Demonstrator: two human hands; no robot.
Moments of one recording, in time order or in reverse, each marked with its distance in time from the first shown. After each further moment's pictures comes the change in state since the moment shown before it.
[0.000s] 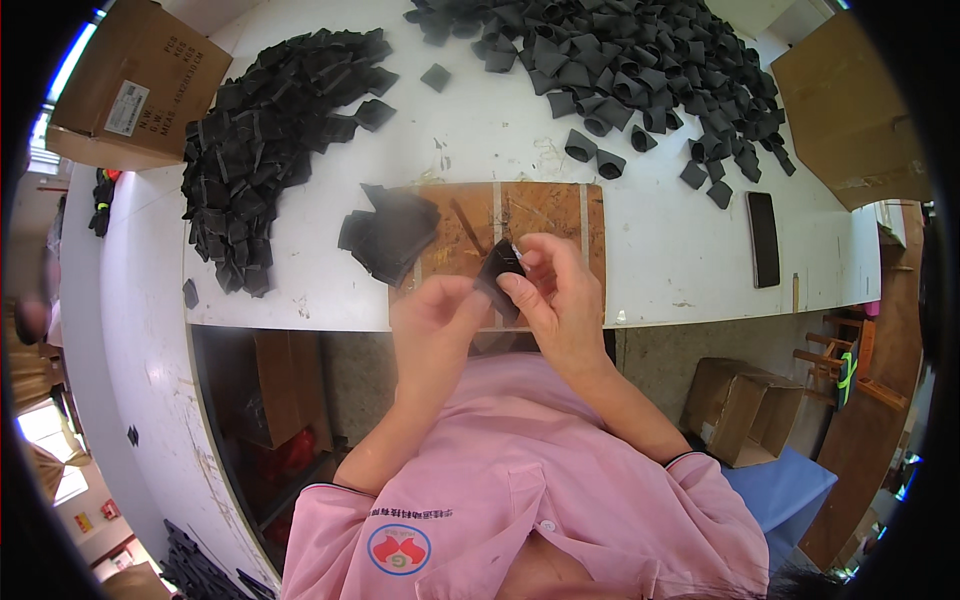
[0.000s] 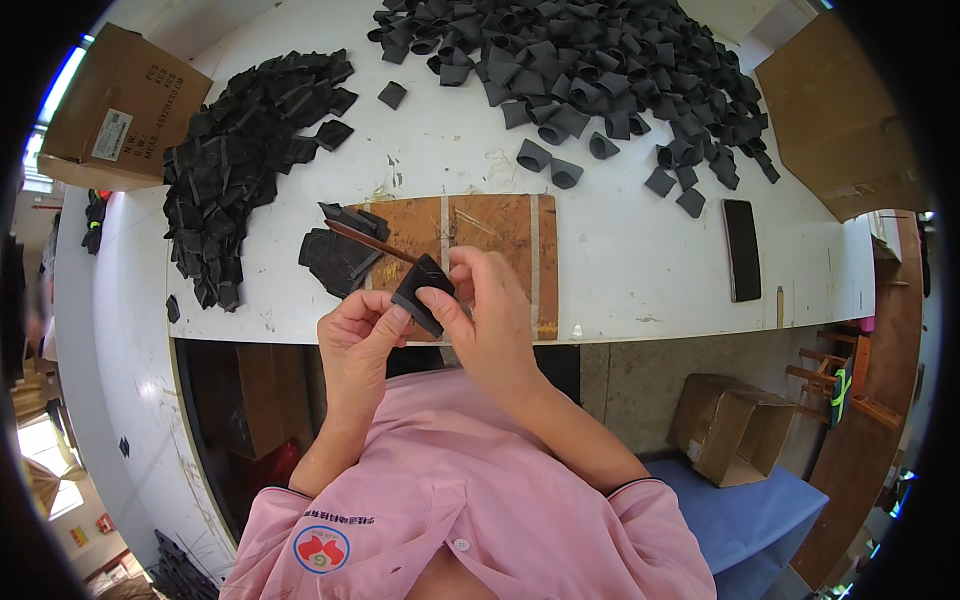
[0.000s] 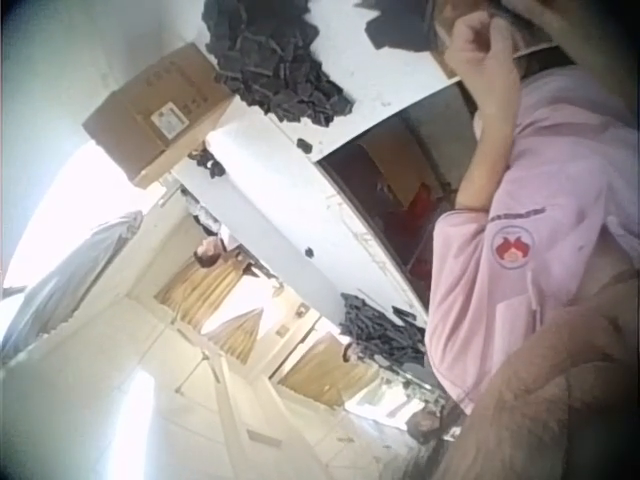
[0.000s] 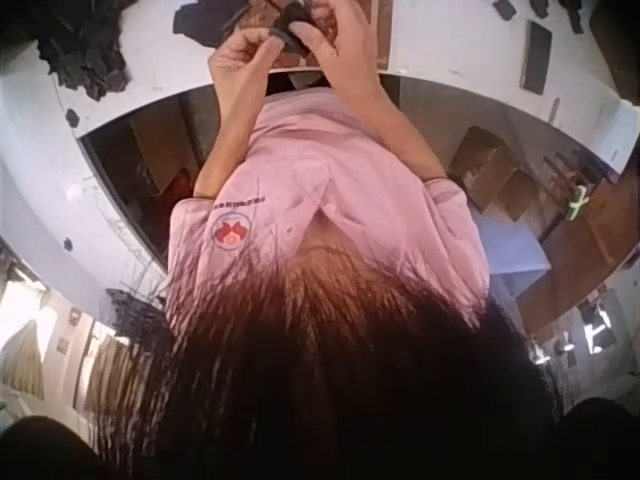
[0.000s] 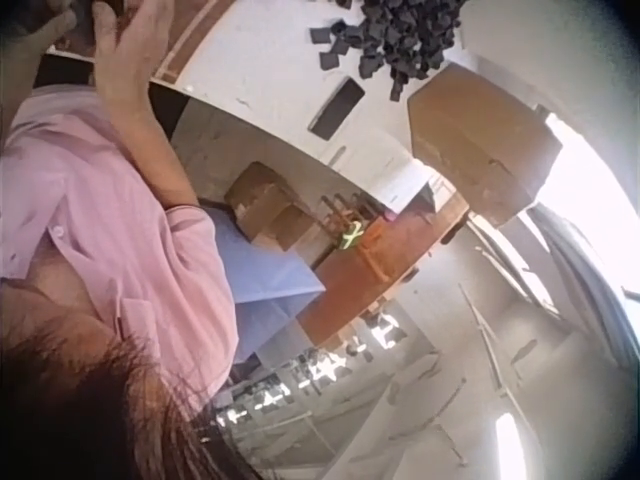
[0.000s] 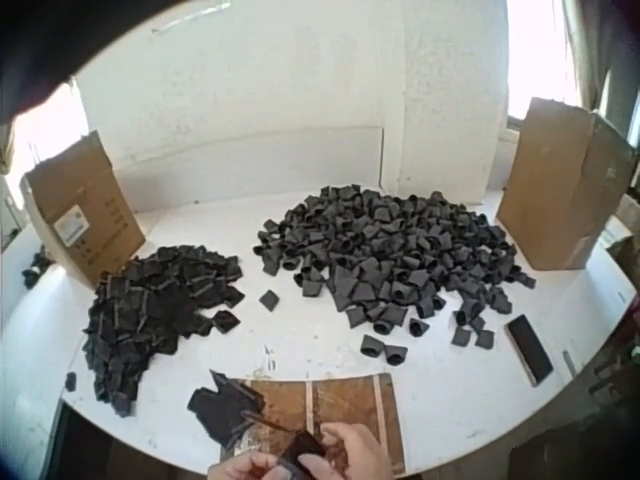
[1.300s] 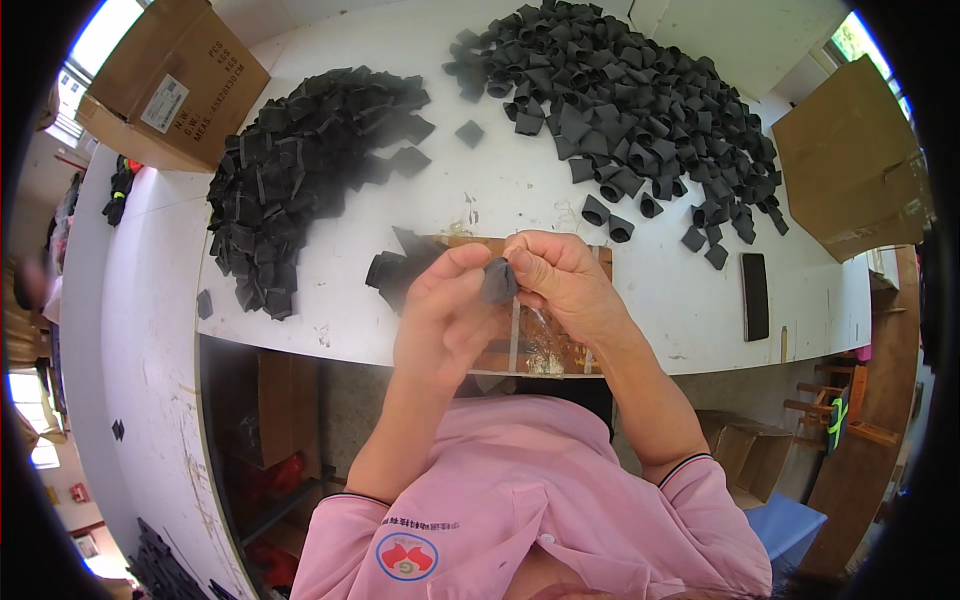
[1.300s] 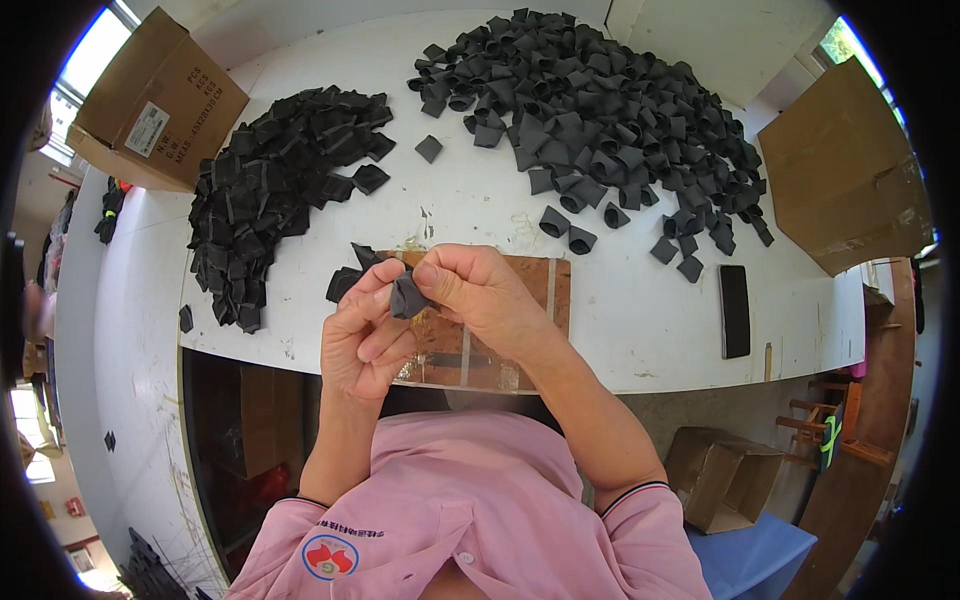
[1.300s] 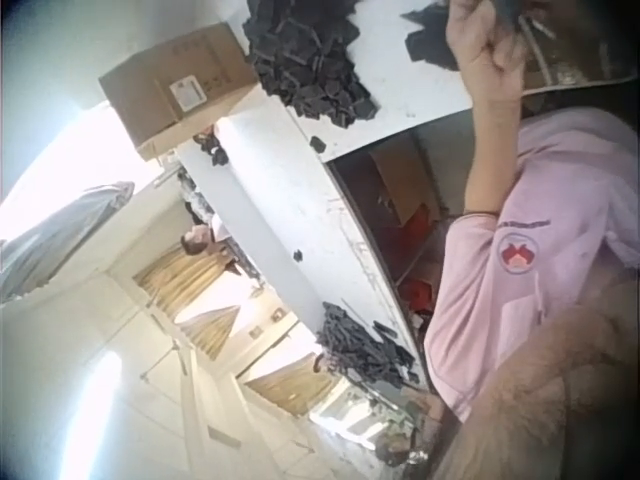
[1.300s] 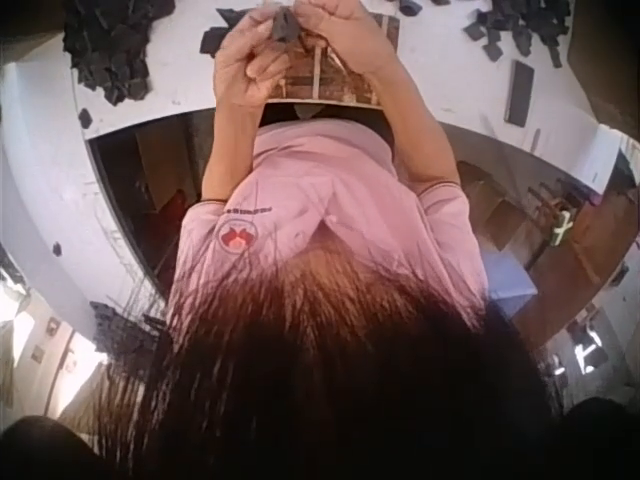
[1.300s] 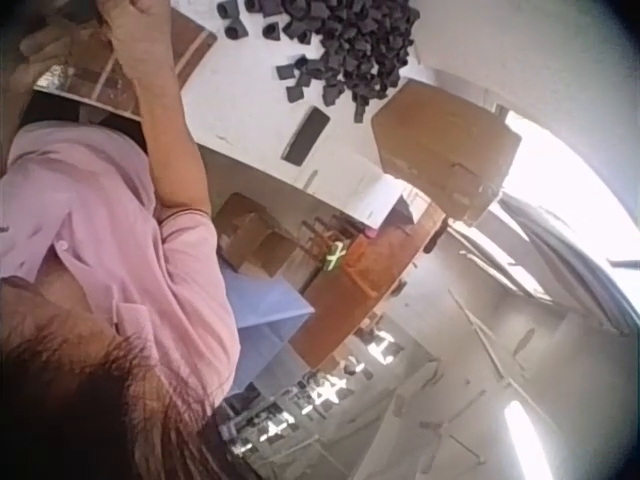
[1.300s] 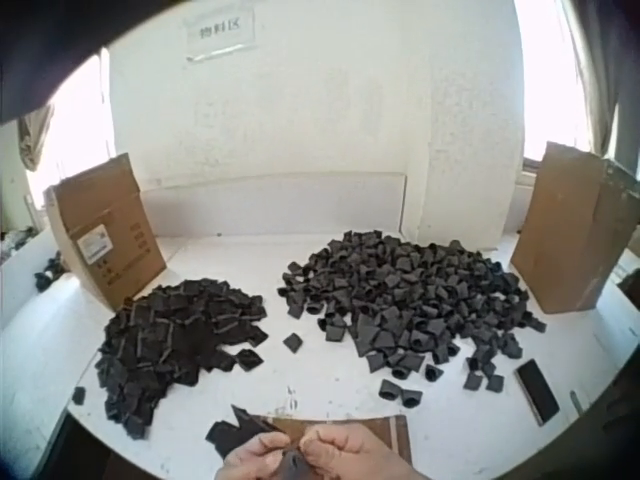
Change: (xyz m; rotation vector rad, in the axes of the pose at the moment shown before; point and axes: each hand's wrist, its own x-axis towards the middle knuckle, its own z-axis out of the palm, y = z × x) left_hand 0.041 0.041 -0.011 -1.048 -0.425 -0.154; right_hand 0.077 -0.034 0.001 0.808 -0.635 0.218
